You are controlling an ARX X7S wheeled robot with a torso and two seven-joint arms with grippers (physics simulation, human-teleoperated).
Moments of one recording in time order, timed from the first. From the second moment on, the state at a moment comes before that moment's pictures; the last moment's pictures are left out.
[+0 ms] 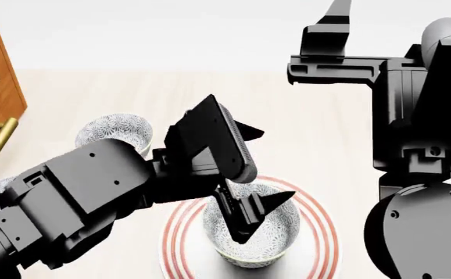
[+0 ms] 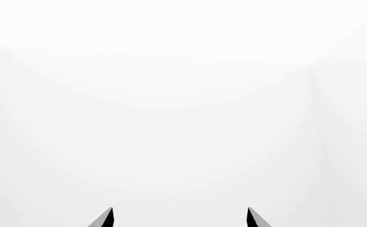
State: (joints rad) left arm -1.31 -0.10 1.31 -0.74 -0.86 -0.14 0.44; right arm 0.78 0.45 -0.19 -0.43 0.47 0.48 0.40
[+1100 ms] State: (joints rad) left arm -1.19 -0.25 1.17 -0.64 -0.91 0.01 0.20; right arm 0.77 0.45 -0.21 -0.41 0.46 0.44 0.39
